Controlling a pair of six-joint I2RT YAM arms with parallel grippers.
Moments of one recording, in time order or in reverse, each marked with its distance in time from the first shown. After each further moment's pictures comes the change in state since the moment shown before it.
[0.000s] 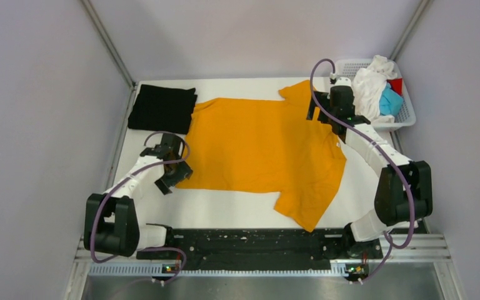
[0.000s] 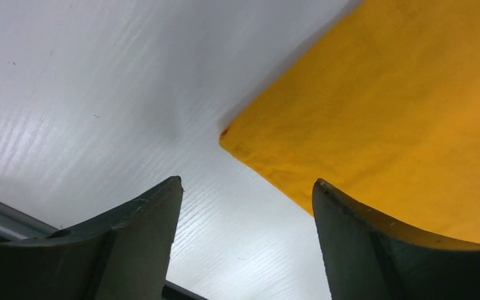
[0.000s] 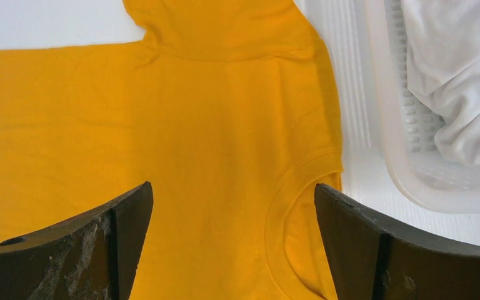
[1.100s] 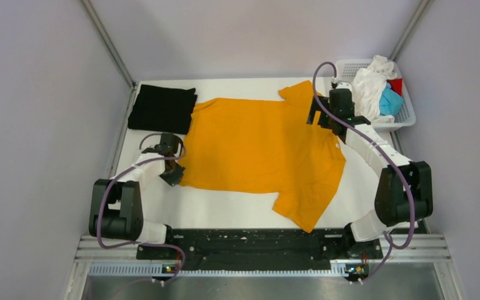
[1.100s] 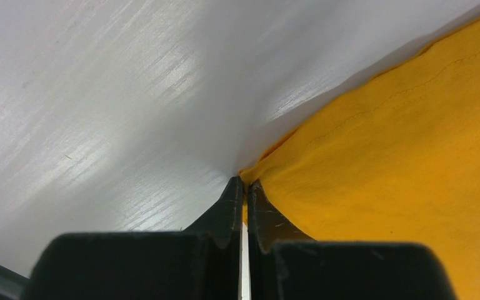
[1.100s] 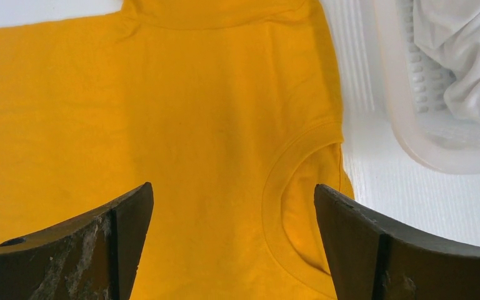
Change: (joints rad) left arm 0.056 0.127 -0.033 0.154 -0.036 -0.140; right arm -0.001 0.000 0.000 -0.082 0.014 0.057
